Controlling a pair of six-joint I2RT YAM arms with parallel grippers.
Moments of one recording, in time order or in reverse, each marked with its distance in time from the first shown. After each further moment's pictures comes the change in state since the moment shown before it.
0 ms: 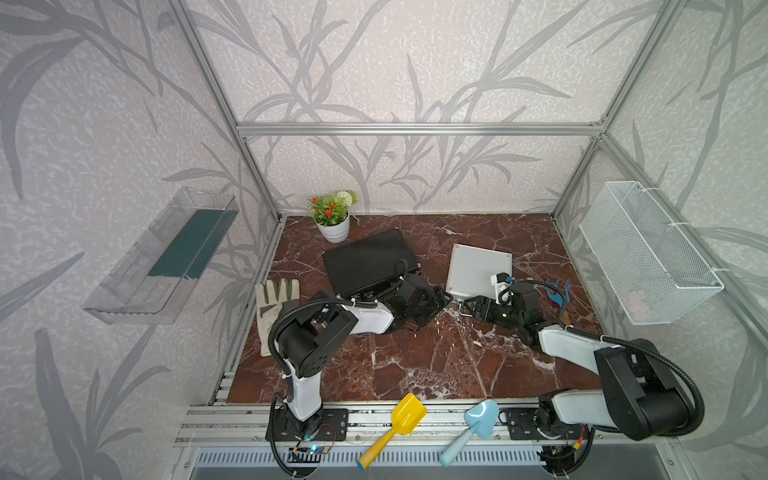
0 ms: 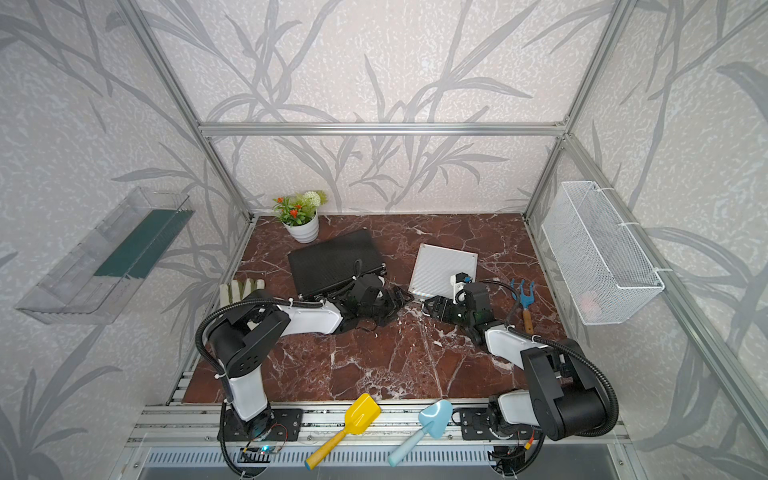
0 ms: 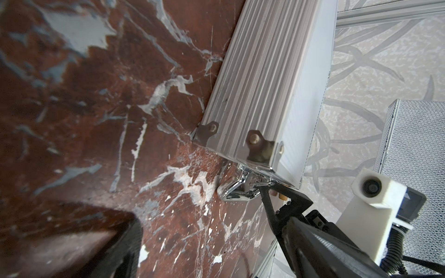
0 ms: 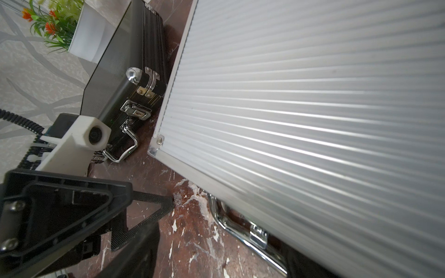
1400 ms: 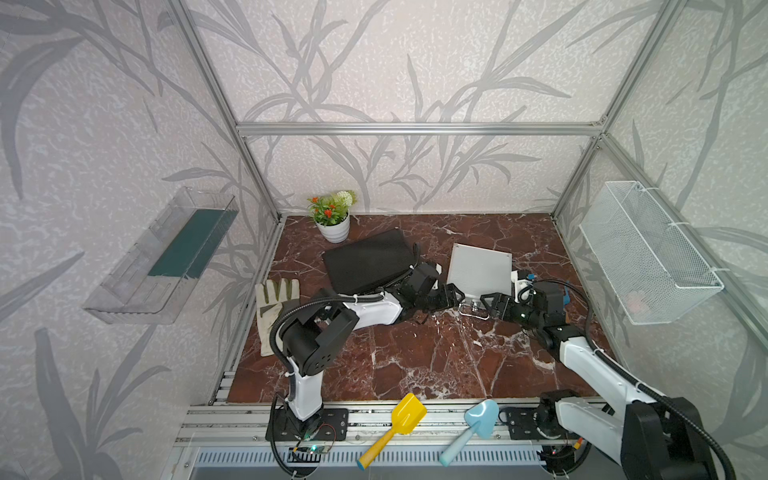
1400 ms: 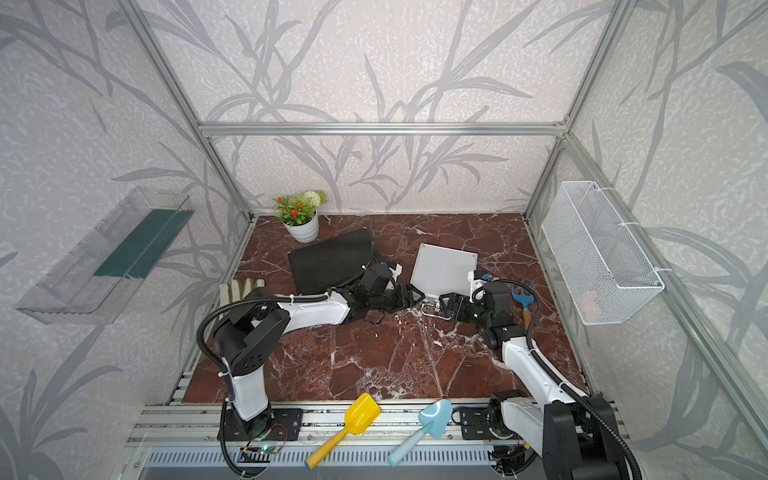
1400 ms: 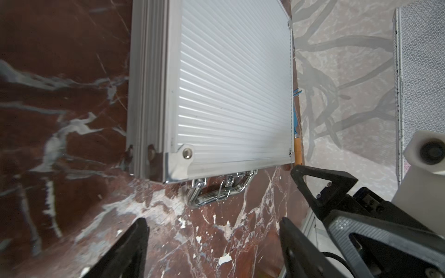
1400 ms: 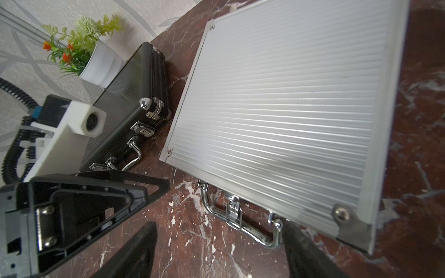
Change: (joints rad) left arm -0.011 -0.005 0.169 -0.172 0.013 0.385; right arm -0.159 -0.311 0.014 -0.290 0.005 -0.100
